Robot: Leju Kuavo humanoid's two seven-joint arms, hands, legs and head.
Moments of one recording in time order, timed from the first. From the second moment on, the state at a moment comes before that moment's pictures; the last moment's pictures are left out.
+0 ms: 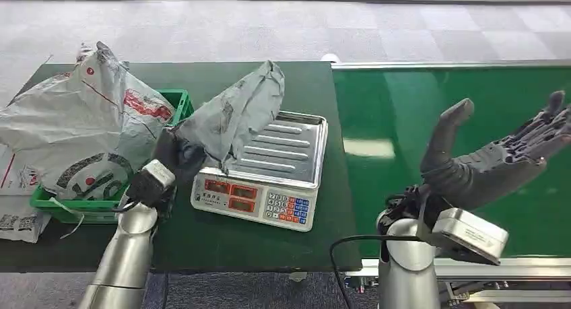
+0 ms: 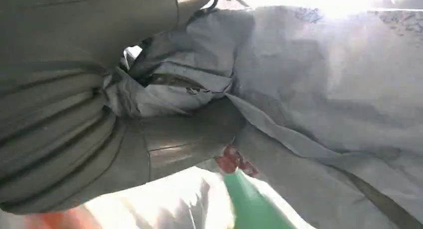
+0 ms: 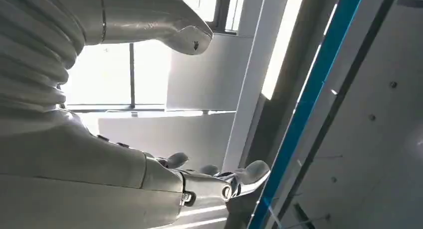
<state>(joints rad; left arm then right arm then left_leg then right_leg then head) -0.41 -0.13 -0.03 -1.21 -0.49 0.04 -0.58 -0.25 0.34 0.08 -1.80 0.45 -0.70 -0.70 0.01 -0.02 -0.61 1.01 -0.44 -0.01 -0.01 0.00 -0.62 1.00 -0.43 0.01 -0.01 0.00</state>
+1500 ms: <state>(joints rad) -0.65 0.10 -0.04 -0.56 -1.46 0.69 0.44 -0.24 0.34 0.07 -1.79 0.49 -0.70 -0.66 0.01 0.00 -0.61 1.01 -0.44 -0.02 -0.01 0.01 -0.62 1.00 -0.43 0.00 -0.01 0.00</state>
